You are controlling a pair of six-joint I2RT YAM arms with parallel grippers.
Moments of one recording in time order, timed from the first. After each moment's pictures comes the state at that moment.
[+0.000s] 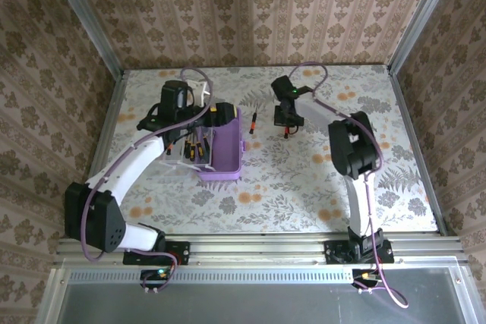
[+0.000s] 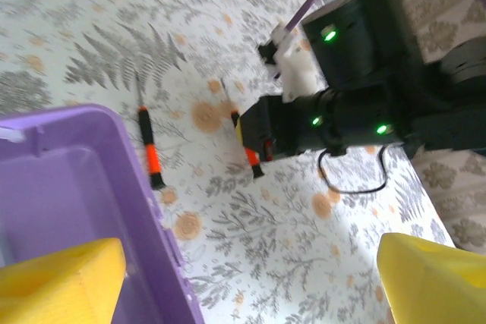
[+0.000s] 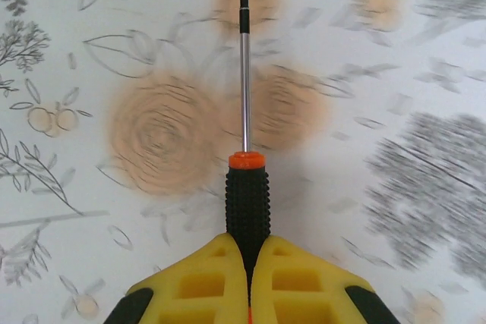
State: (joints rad) left arm -0.43 1.40 1.11 -0.28 0.52 -0.41; right arm 0.37 2.13 1.67 -0.74 0.15 0.53
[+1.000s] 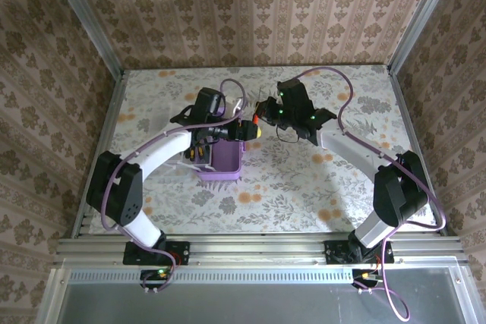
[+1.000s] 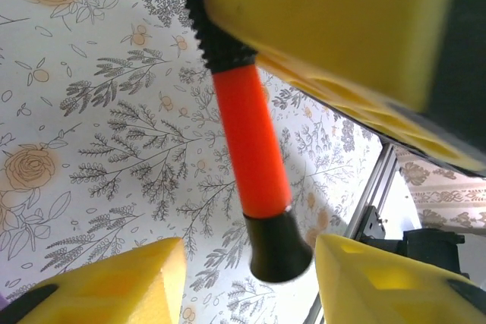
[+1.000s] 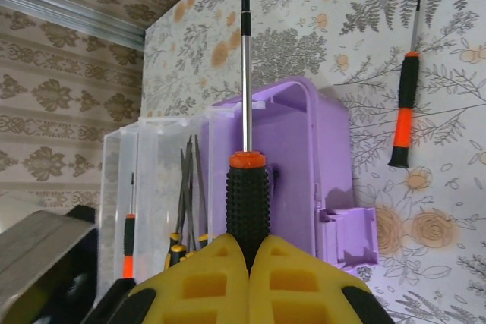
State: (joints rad) left arm -0.57 1.62 1.16 -0.28 0.74 -0.44; right arm 0.53 1.61 1.25 -0.20 -0.18 0.93
